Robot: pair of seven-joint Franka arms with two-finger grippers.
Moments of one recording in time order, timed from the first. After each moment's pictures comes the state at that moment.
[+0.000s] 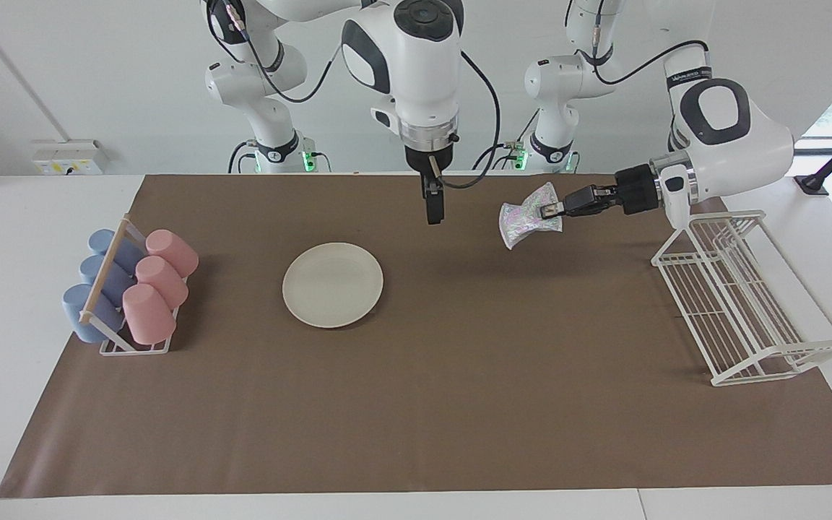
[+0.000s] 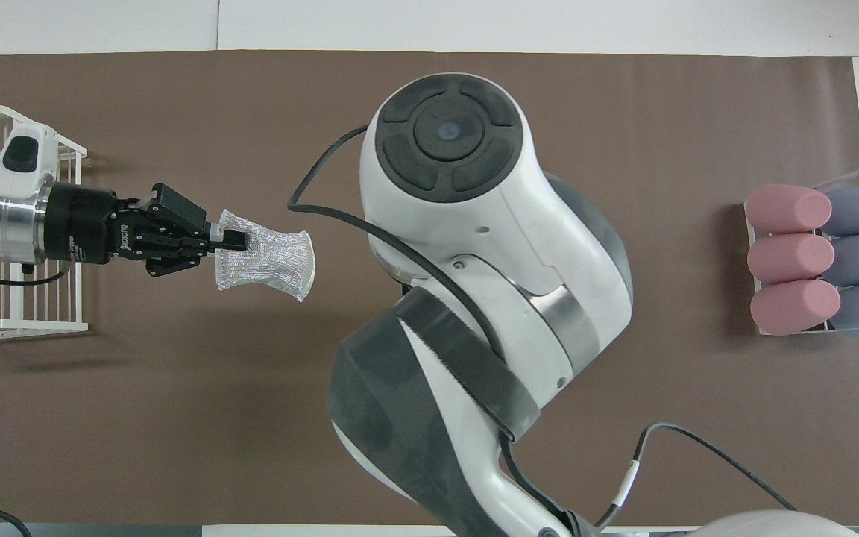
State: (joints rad) left arm 0.03 -0.01 -0.05 -2.00 -1.16 1.64 -0.03; right arm 0.48 0.41 0.24 -1.17 0.01 1.57 2.22
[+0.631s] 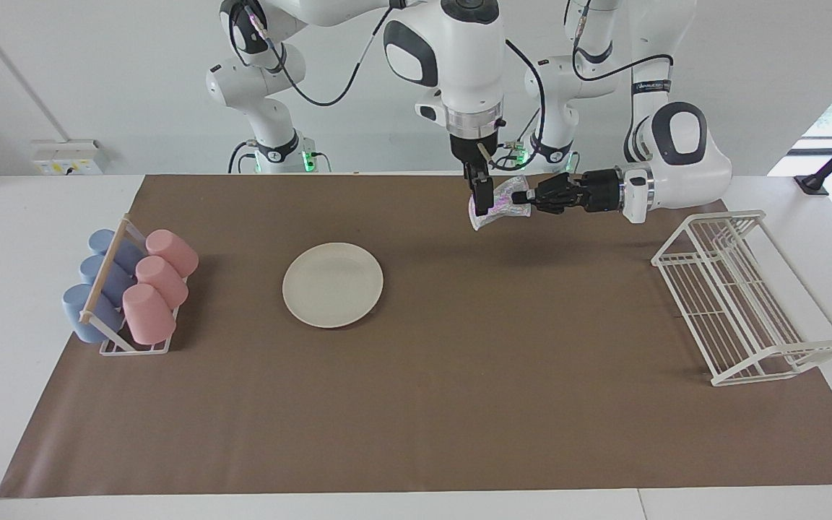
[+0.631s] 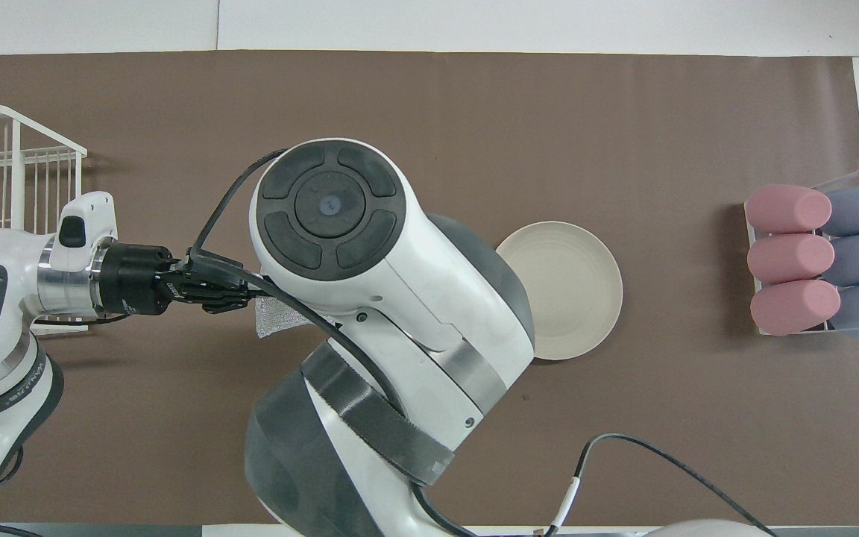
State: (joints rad) left arm 0.03 -0.05 -0.07 -2.21 -1.38 1.59 0.30; right arm 0.56 0.44 0.24 -1.14 0.01 1.67 2.23
